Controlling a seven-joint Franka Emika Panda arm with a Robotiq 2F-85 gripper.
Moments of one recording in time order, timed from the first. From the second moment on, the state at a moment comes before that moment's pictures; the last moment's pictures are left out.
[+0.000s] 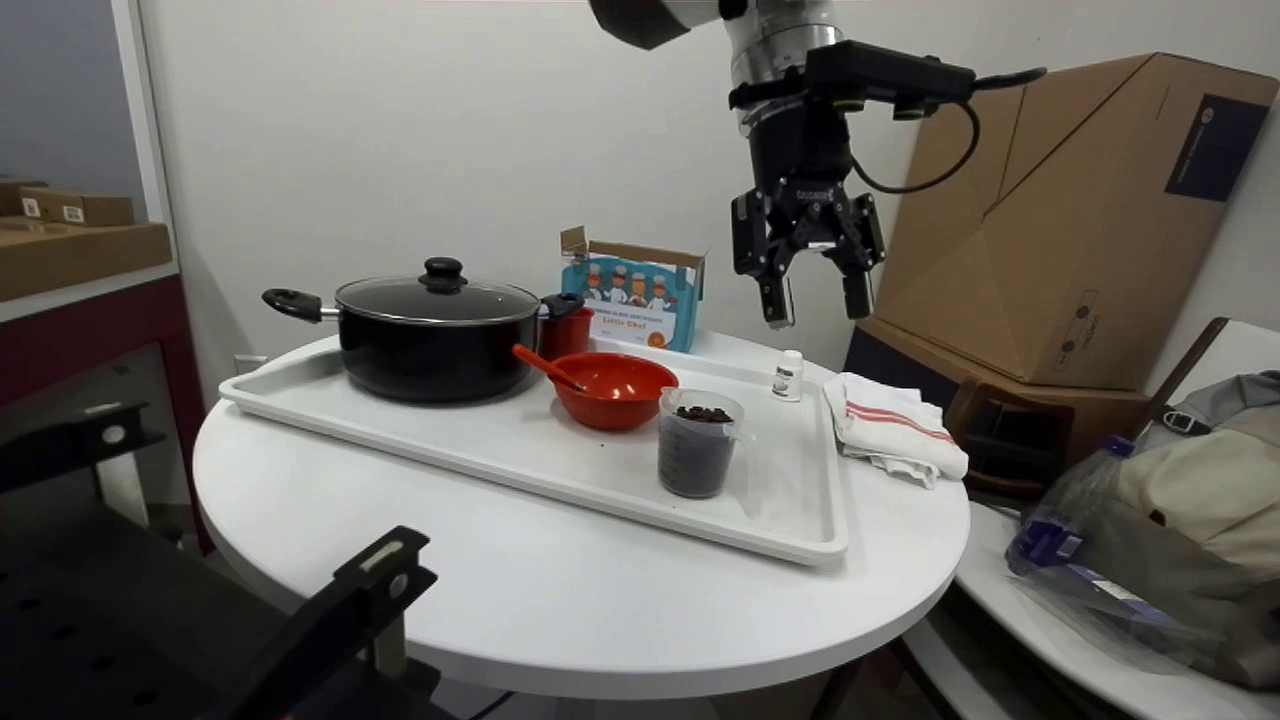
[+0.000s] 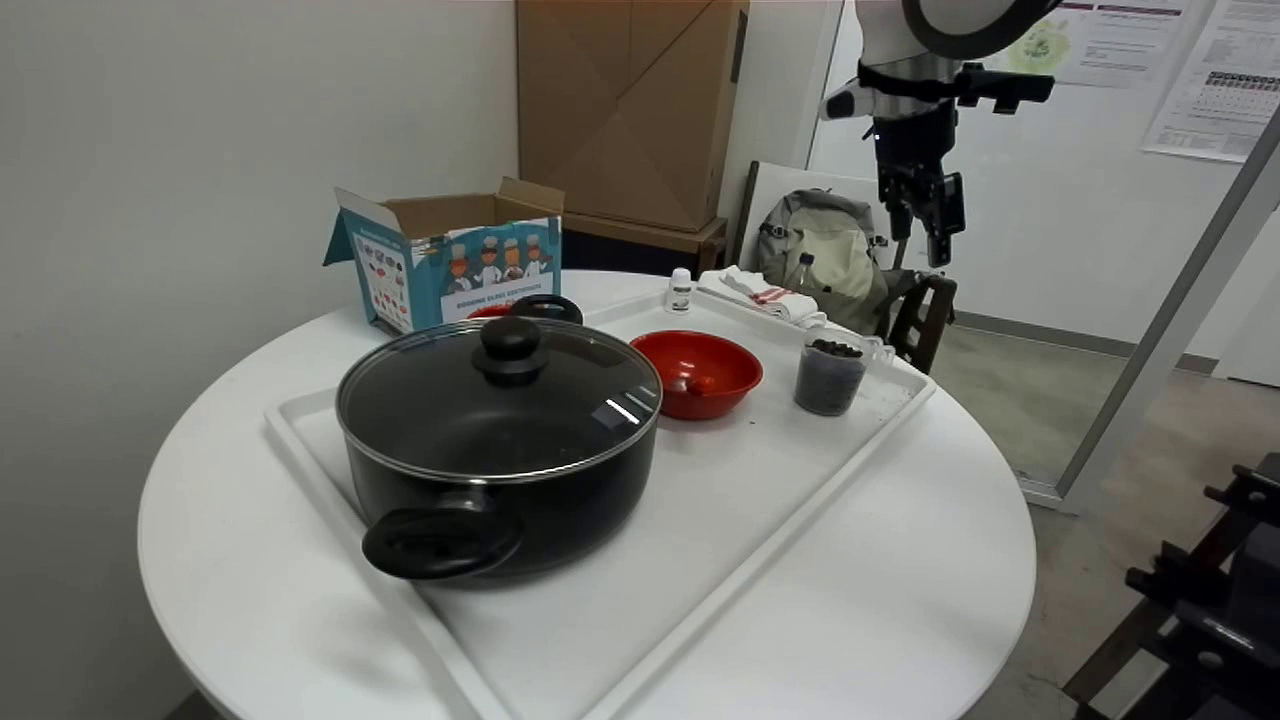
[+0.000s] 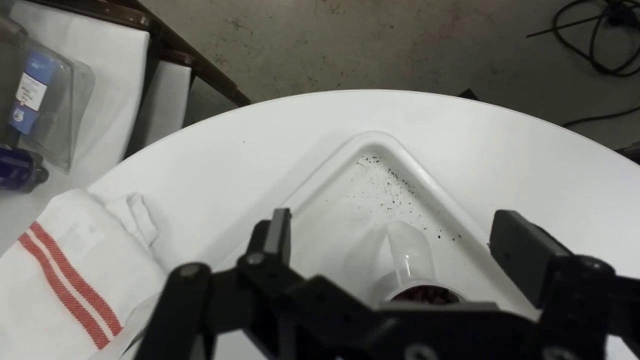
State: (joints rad) arm -0.16 0.44 -0.14 -2.05 -0.55 2.36 -0.81
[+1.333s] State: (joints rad) arm -0.18 0.43 -0.14 -2.19 -0.65 2.60 -0.81
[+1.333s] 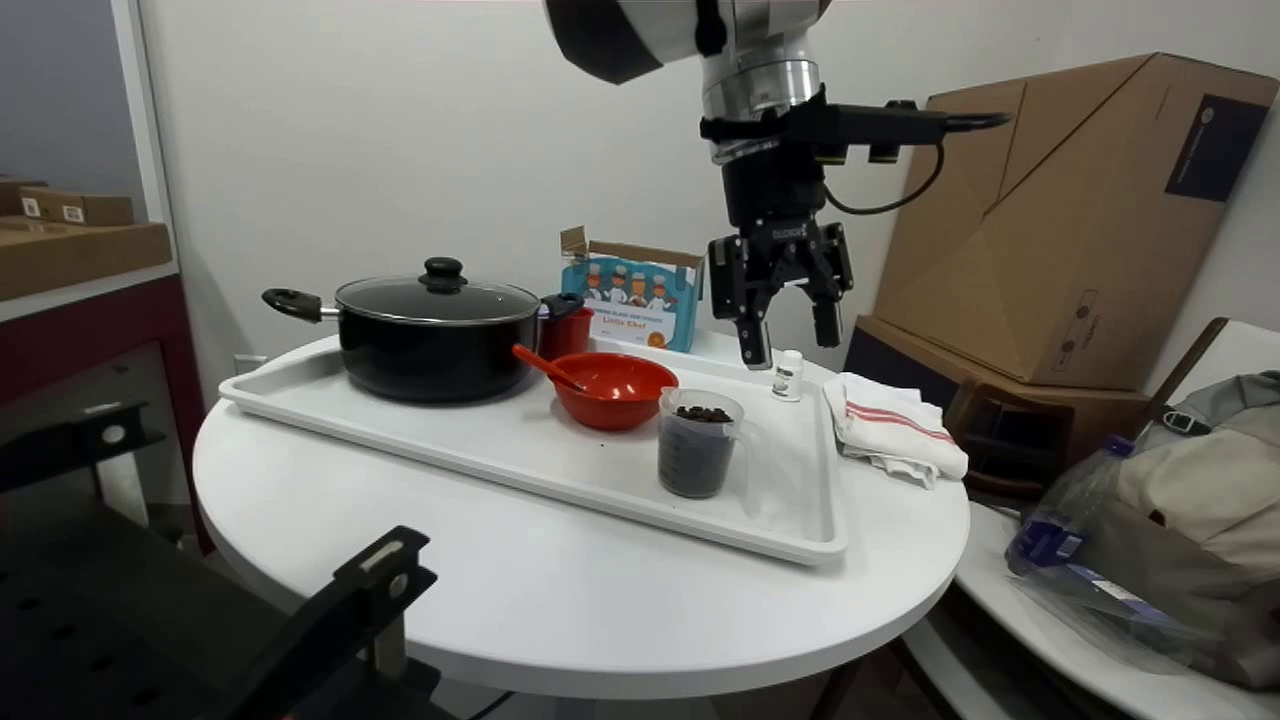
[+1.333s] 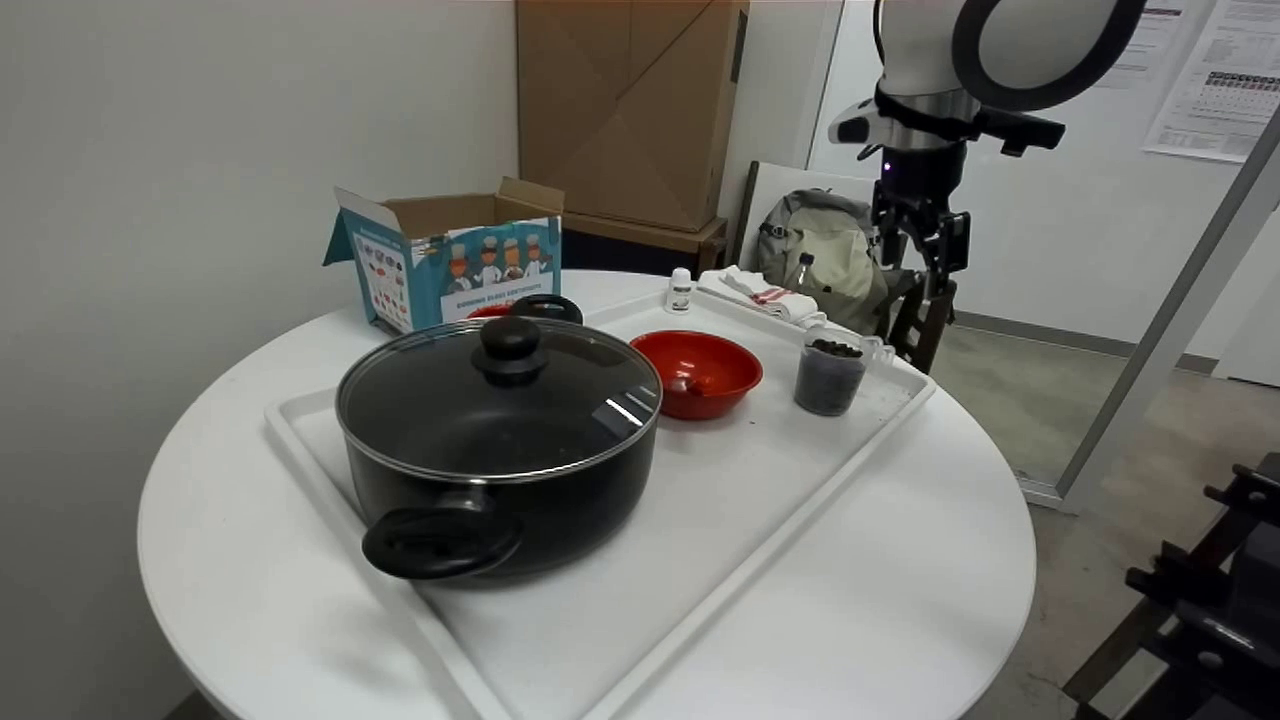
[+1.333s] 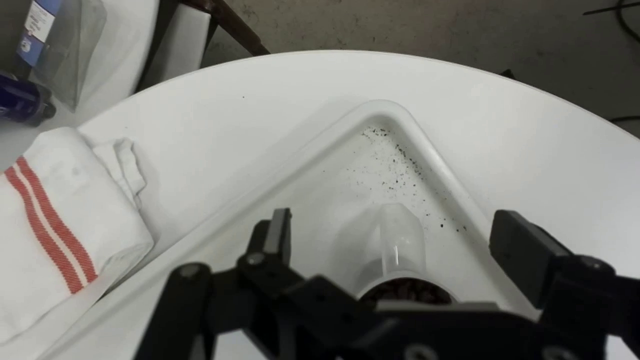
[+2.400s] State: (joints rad) arm -0.18 0.55 -0.13 -2.10 -0.56 2.60 -0.78
